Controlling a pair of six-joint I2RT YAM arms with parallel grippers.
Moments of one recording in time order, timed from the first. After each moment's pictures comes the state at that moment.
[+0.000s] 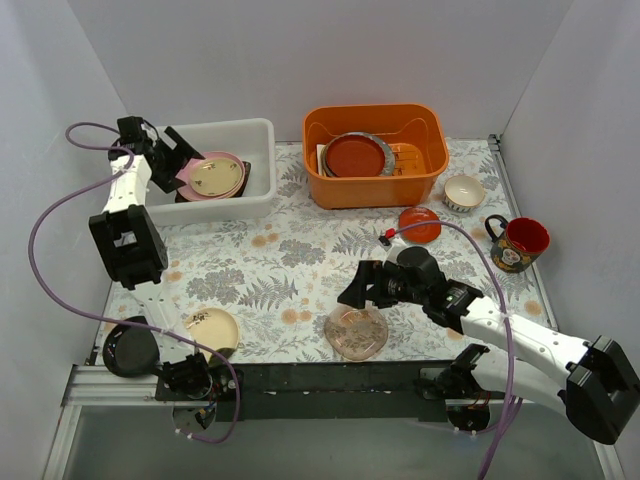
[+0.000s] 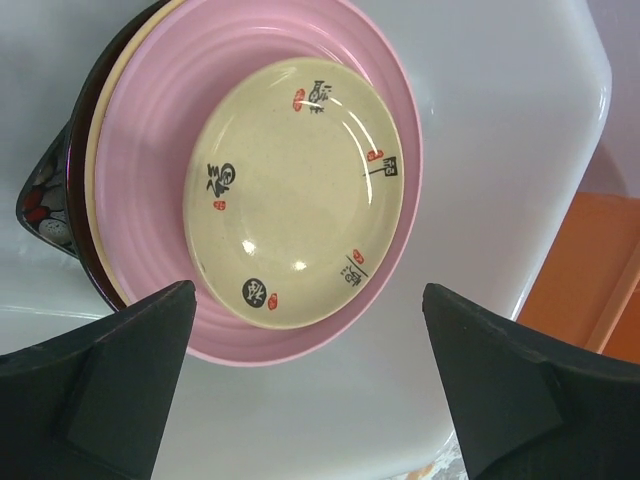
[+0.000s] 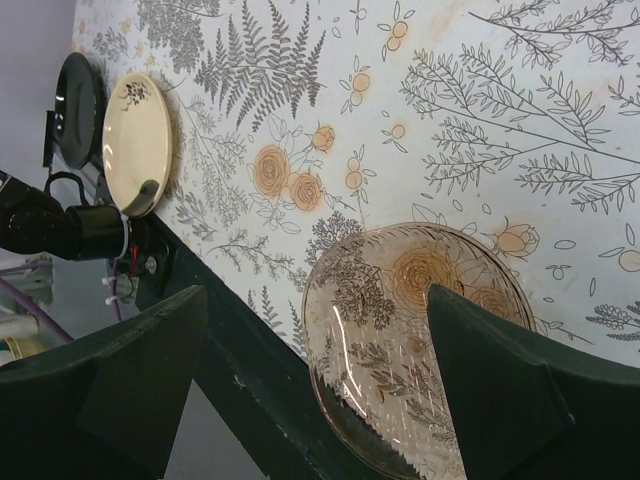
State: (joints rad) left arm 0.27 2.12 1.90 -0.63 0.37 -0.63; right arm 0.79 0.97 0.49 -0.08 -0.25 0.73
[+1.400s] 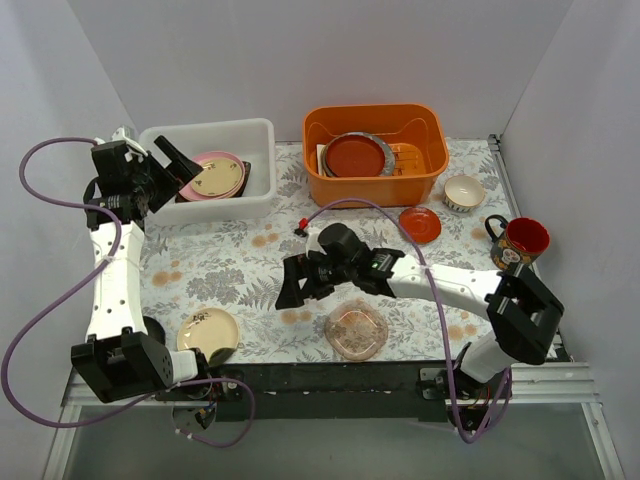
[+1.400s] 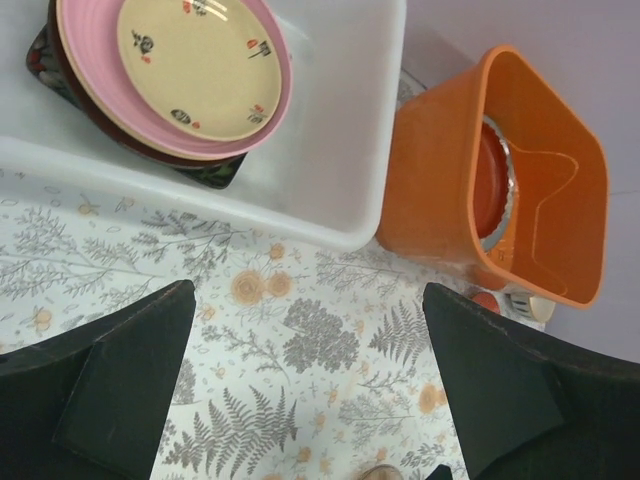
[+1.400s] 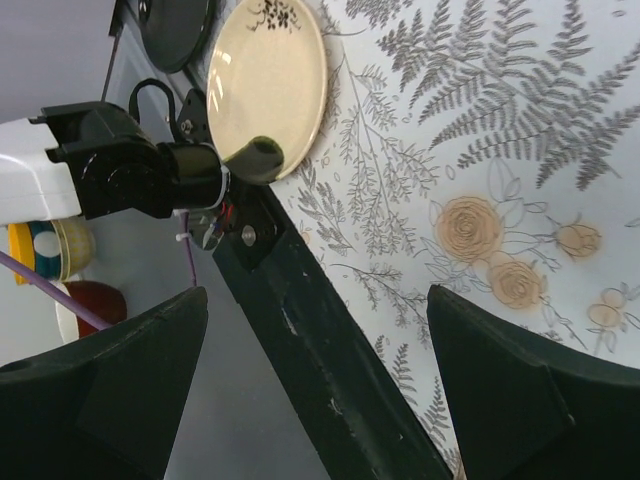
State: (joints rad) left arm 0.21 1.28 1.36 -0.59 0.32 -0.57; right arm 1.01 1.52 0.99 -0.08 -0.41 0.67
